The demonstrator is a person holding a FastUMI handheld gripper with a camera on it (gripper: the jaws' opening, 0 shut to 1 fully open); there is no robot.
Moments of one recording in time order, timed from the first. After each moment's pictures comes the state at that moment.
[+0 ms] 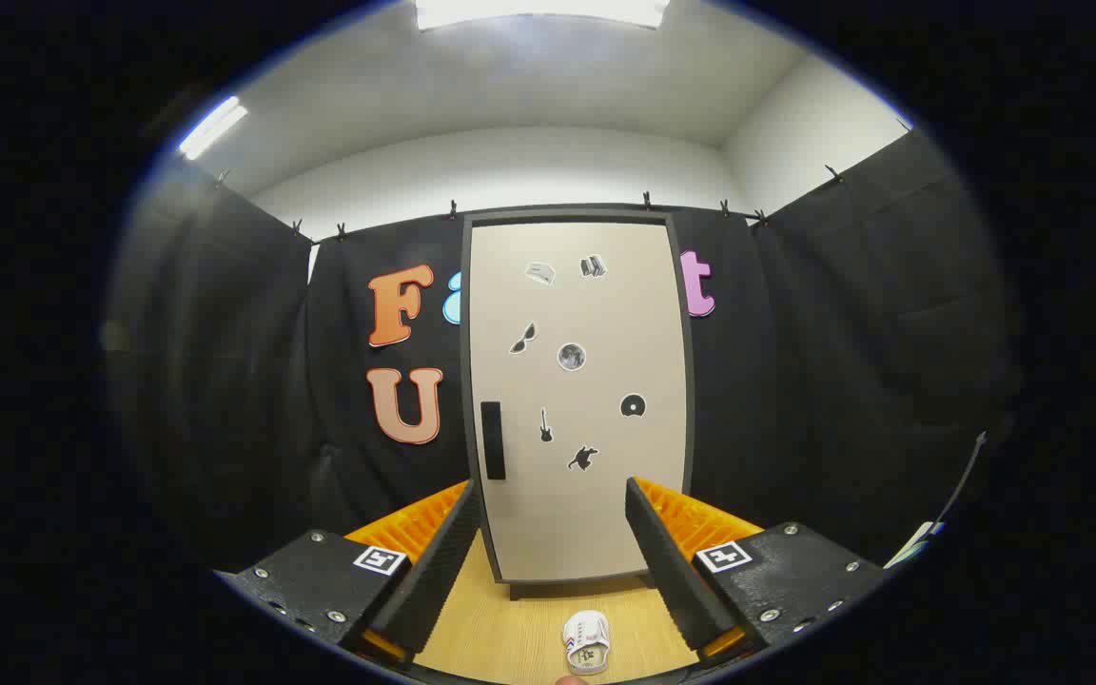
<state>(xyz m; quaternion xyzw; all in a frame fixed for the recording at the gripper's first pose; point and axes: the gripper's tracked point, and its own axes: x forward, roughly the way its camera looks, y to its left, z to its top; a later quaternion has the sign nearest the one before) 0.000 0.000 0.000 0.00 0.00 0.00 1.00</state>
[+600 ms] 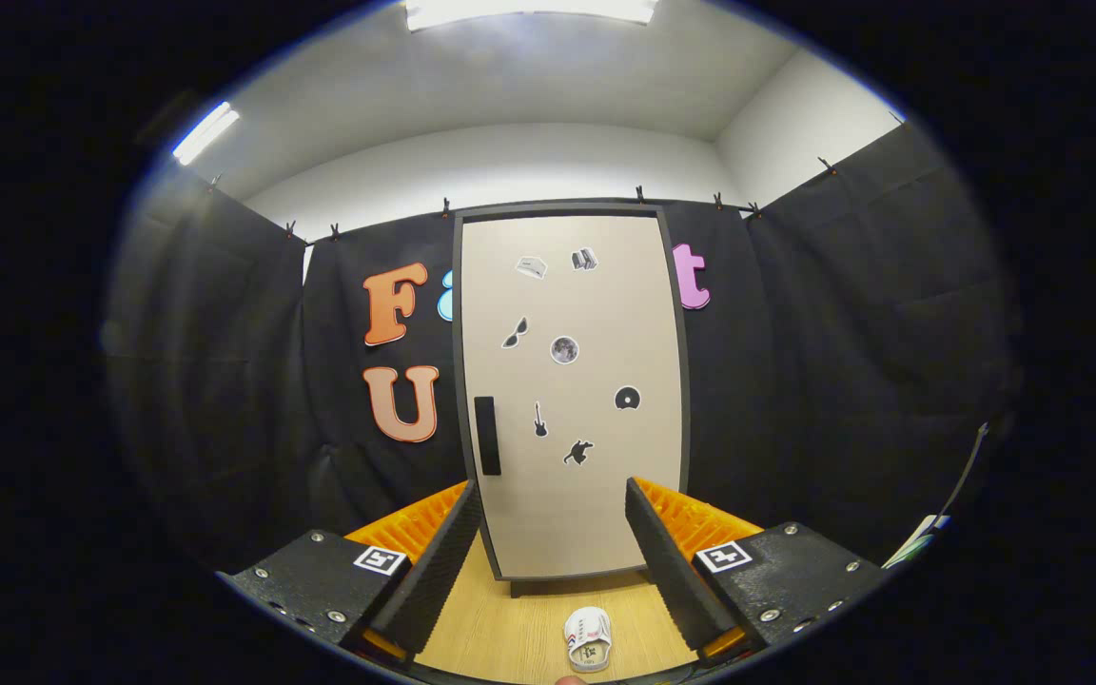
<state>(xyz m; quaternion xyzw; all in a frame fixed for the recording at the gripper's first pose) 0.000 -0.005 -0.007 0.01 0.01 0.00 1.00</state>
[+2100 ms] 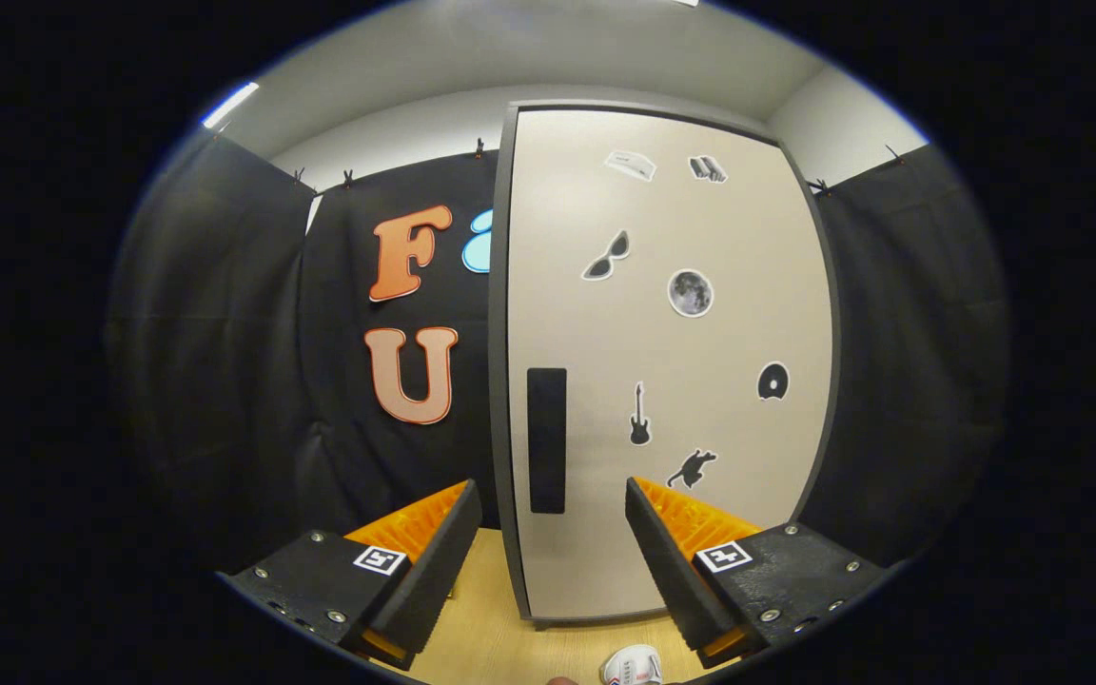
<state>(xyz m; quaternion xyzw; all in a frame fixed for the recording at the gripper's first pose) 0.224 0.097 -0.066 -0.03 0.05 0.03 1.00</state>
